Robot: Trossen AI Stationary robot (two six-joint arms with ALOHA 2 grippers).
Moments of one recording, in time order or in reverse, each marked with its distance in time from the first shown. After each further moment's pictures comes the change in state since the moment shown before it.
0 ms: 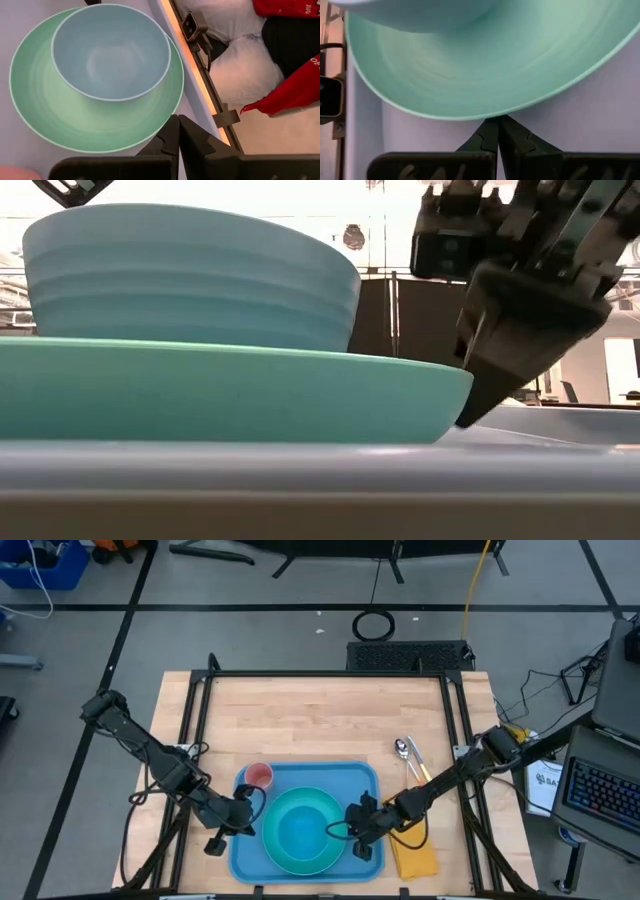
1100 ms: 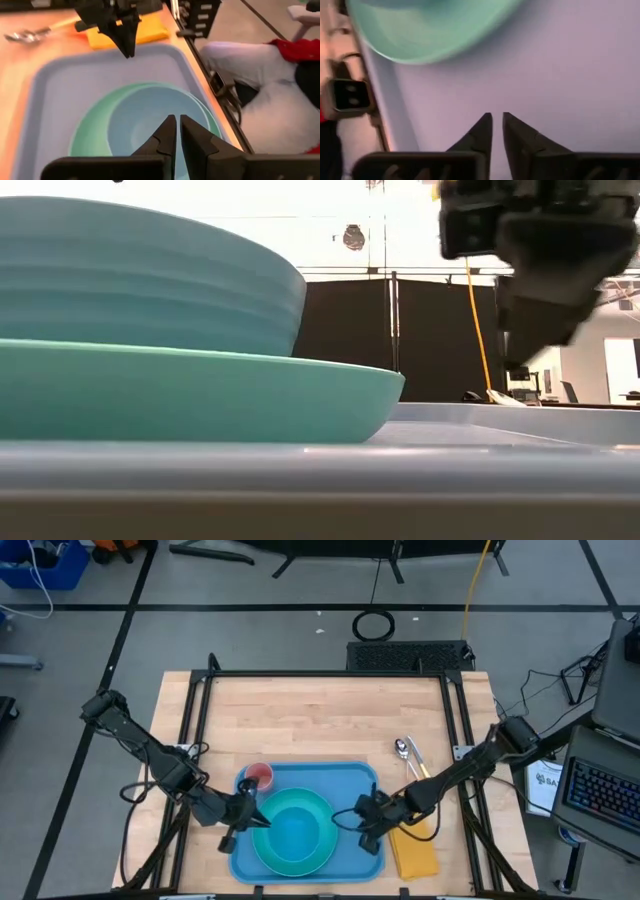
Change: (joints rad) left arm 0.001 0.000 0.000 0.193 -0.242 0.118; right arm 0.006 -0.173 0.000 -0.264 -0.070 0.234
